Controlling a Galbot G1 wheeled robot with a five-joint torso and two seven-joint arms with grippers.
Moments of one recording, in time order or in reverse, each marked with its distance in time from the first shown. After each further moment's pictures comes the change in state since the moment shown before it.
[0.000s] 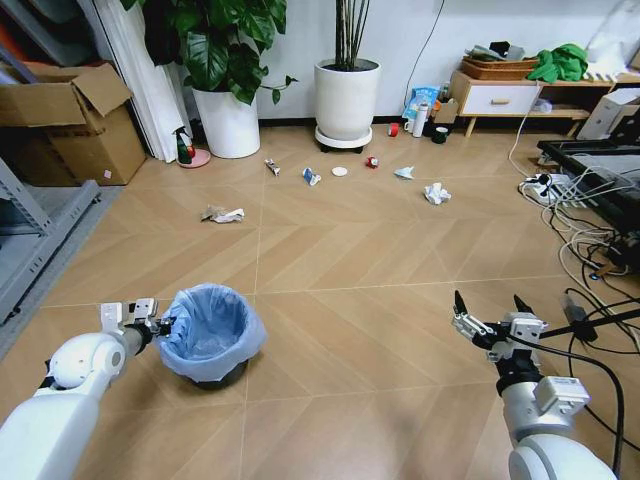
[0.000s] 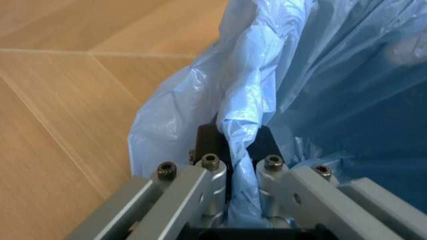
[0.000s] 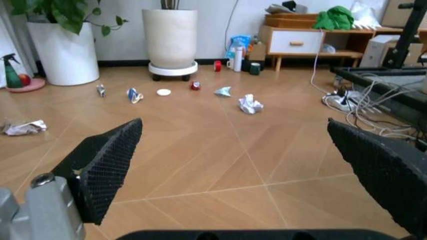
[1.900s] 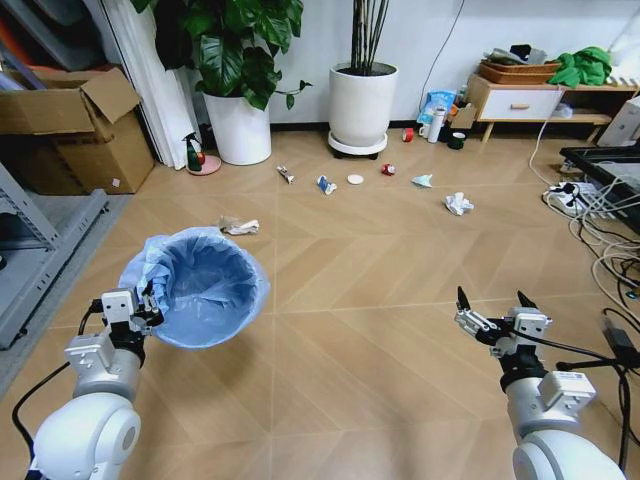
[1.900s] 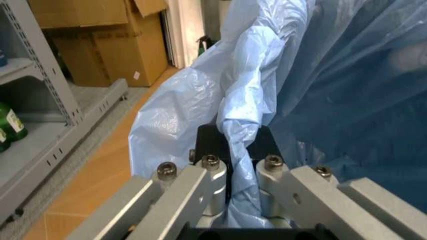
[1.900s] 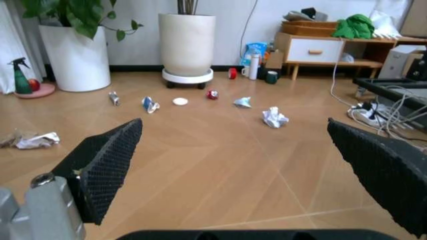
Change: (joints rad) left arm 0.357 -0.258 -0.123 -0.602 0.356 -0.316 -0.236; right arm 0.004 -0.019 0.003 0.009 -0.004 -0.001 0.002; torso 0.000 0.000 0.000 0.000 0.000
